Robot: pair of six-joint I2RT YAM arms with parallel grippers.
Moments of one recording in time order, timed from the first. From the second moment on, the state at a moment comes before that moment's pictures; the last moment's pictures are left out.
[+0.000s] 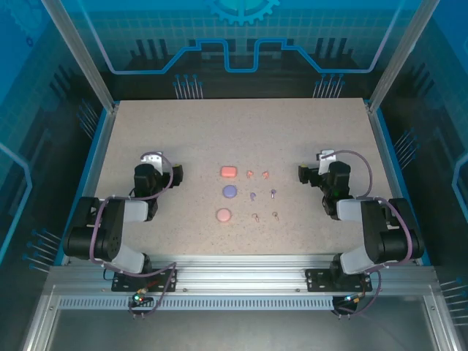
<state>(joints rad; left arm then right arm) 0.00 1.51 0.39 0.68 -0.01 -0.08 0.05 1.49 0.41 0.64 0.00 -0.05</state>
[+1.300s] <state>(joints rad) 0.00 1.28 0.54 0.40 -0.05 -0.11 0.04 1.20 0.79 0.03 0.05 0.12</state>
